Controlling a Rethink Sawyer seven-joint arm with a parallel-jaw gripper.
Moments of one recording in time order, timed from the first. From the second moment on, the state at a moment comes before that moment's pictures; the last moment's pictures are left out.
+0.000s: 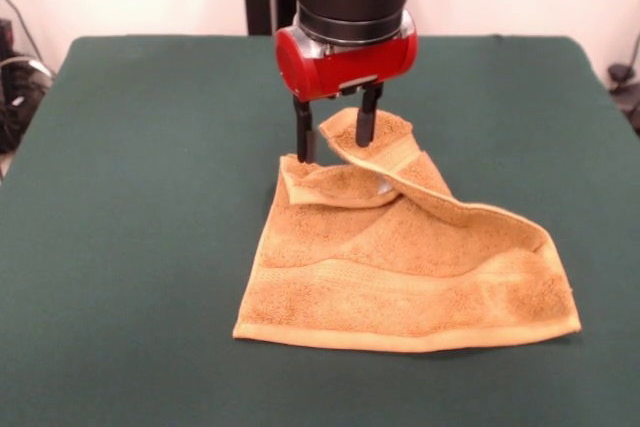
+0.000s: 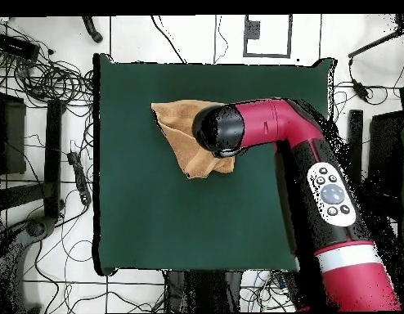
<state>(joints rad) -0.47 -0.59 0.52 1.38 -0.57 0.93 1.46</state>
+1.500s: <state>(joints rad) -0.44 -0.59 0.52 1.40 -0.60 0.93 1.46</state>
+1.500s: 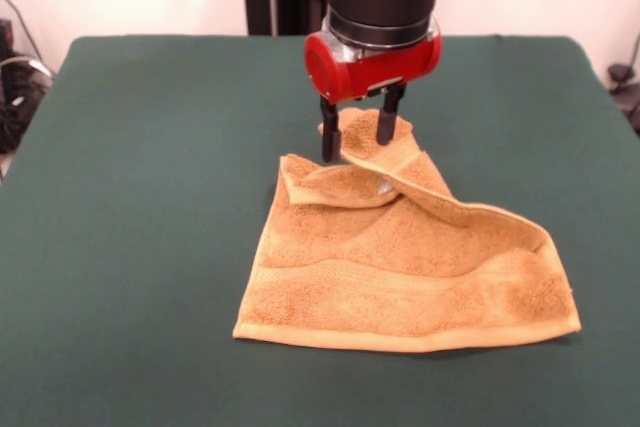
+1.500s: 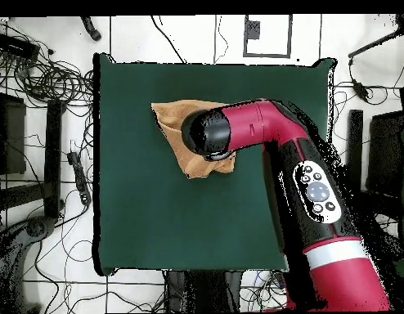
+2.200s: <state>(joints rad) -0.44 -0.59 0.52 1.41 -0.61 0.93 1.46</state>
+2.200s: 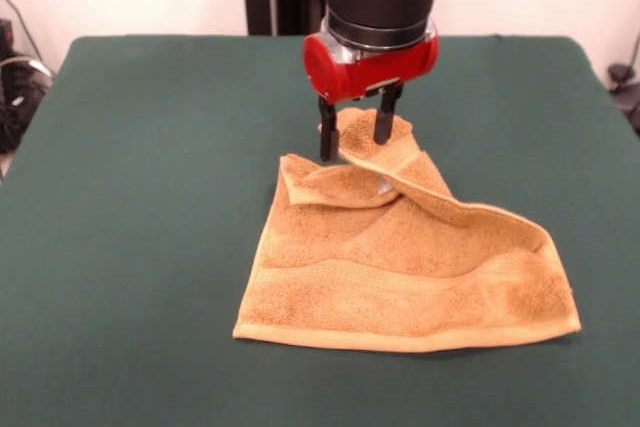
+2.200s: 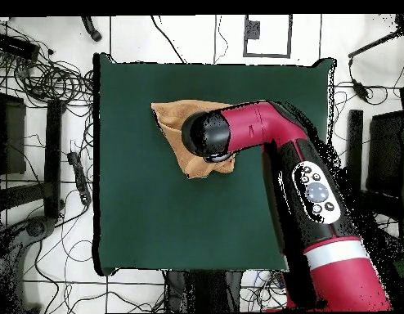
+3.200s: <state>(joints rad) -0.44 -0.58 0.52 1.41 -0.64 0.93 1.46</state>
